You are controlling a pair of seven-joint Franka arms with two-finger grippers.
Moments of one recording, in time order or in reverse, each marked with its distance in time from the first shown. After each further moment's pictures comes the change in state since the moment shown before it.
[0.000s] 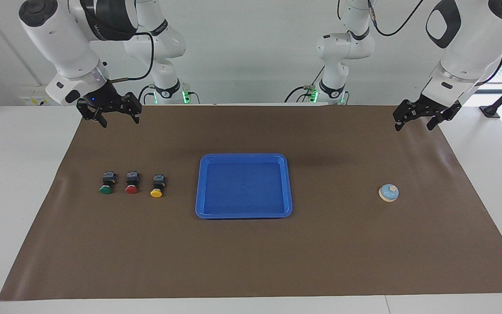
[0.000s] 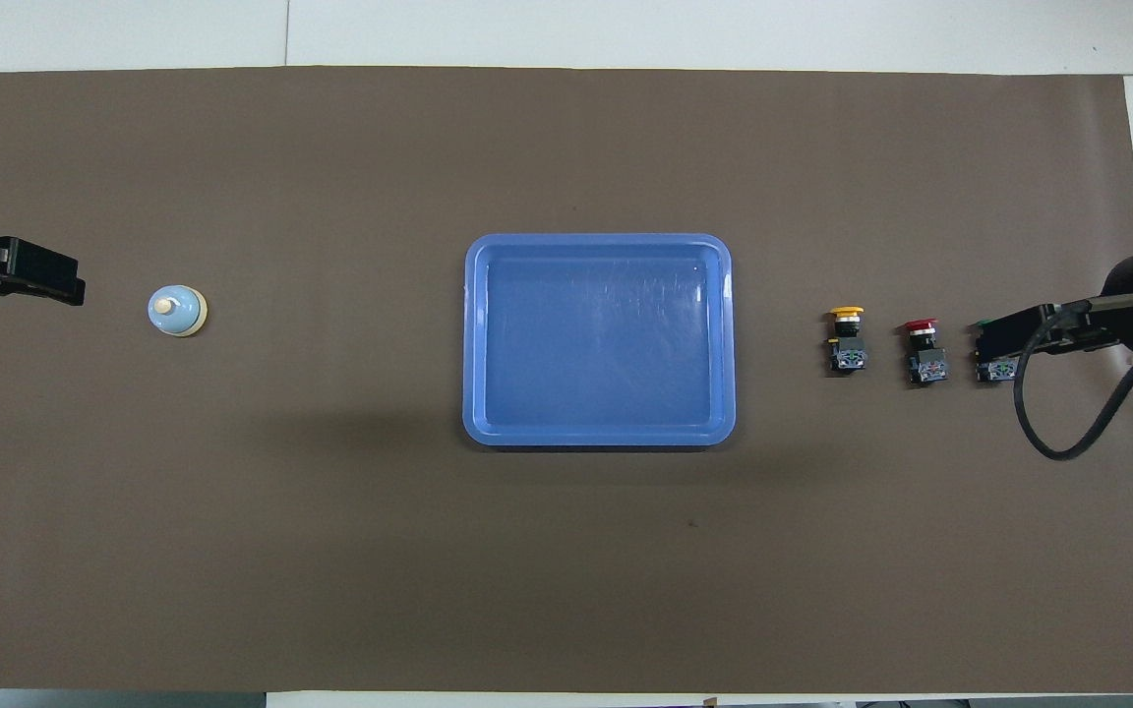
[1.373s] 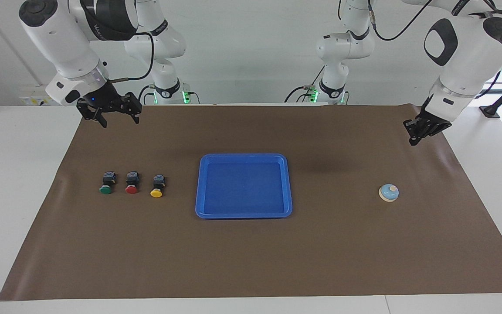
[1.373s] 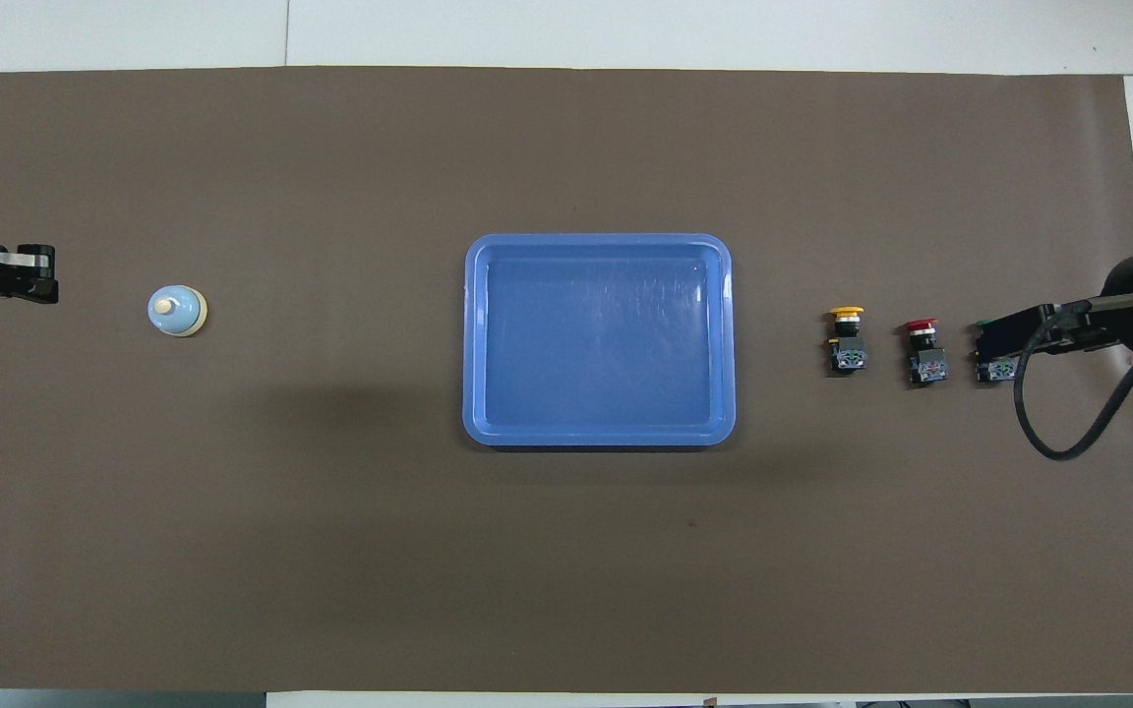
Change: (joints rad) left arm 0.030 0.002 0.009 -0.138 0.000 0.178 -0.044; right arm 0.000 0.000 0.000 0.000 0.000 0.000 0.000
